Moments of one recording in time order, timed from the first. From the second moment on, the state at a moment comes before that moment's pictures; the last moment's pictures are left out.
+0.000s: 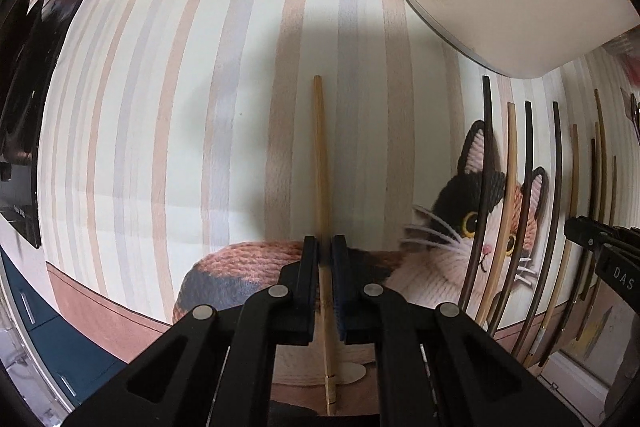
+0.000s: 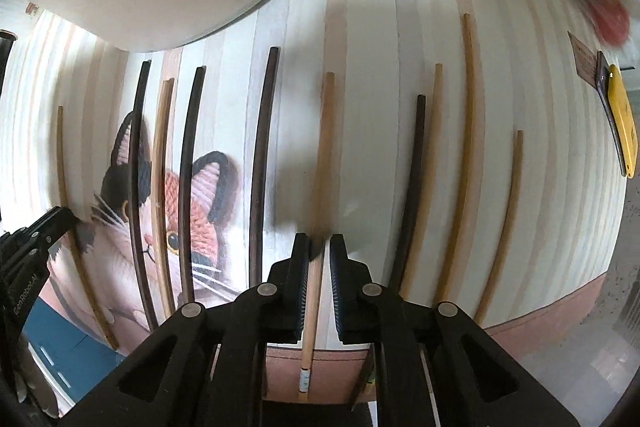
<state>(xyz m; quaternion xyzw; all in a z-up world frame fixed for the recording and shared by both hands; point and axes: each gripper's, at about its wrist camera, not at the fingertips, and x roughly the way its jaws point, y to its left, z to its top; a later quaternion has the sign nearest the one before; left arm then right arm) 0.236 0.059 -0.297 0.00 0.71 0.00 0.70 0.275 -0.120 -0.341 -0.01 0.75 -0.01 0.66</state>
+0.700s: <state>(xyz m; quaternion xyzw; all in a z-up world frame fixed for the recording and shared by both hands) 0.232 0.012 -0.261 0.06 0.65 0.06 0.75 0.255 -0.148 -0.303 0.07 0.71 0.00 0.70</state>
